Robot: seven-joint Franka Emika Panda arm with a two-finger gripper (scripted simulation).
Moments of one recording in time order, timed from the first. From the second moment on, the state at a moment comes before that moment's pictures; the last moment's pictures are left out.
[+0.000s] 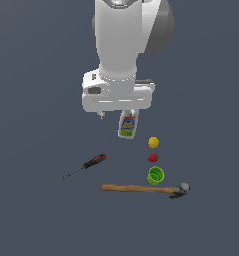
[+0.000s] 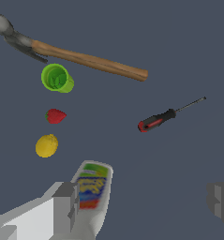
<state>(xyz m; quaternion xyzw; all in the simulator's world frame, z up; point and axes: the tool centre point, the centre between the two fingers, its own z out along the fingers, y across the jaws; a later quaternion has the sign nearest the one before) -0.003 -0.006 0.292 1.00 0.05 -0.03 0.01</state>
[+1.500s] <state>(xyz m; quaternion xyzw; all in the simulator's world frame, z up) 0.116 0.055 0.204 0.89 0.45 -0.02 0.01</state>
